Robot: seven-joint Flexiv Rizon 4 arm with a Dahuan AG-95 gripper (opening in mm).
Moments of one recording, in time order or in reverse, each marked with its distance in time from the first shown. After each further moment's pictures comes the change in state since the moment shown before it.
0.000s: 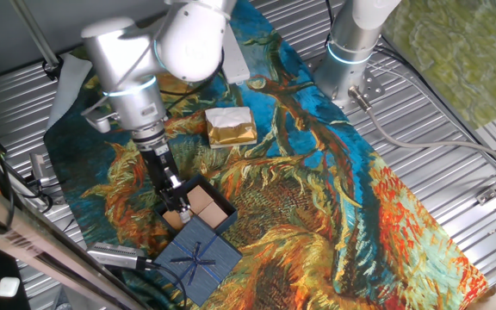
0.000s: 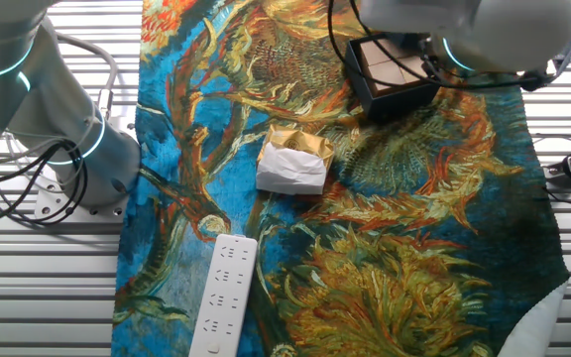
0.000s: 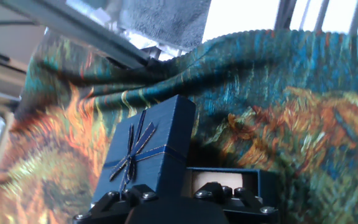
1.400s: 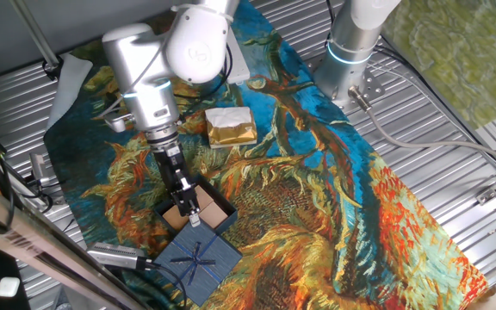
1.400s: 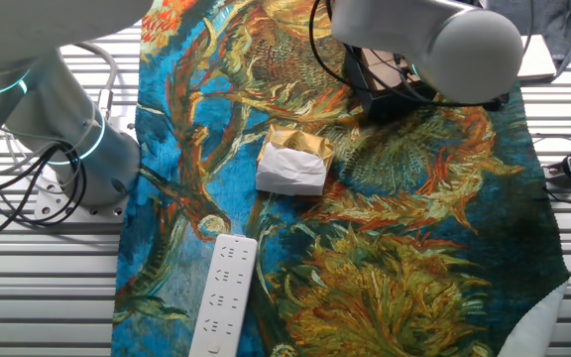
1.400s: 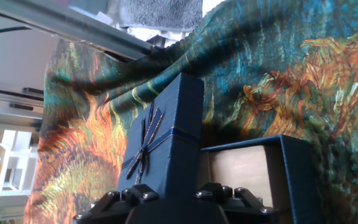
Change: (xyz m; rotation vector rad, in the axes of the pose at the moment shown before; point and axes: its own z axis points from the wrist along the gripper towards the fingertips) arm 0.017 0.010 0.019 -0.089 -0.048 0.078
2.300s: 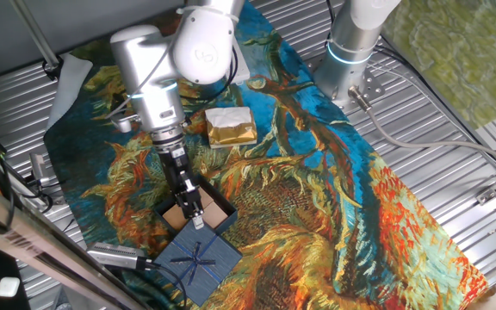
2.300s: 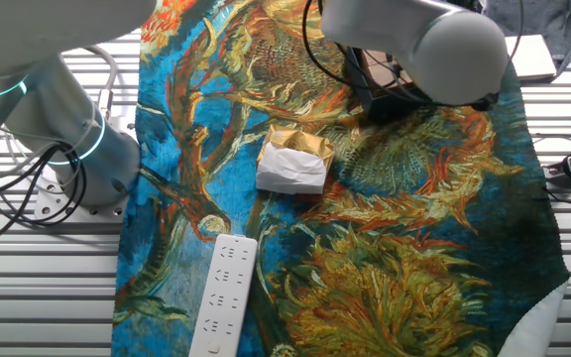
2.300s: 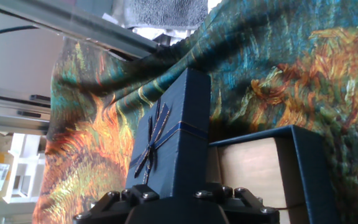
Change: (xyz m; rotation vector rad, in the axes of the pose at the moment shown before) arm 0.006 0.007 0.007 -0.025 -0.023 0.015
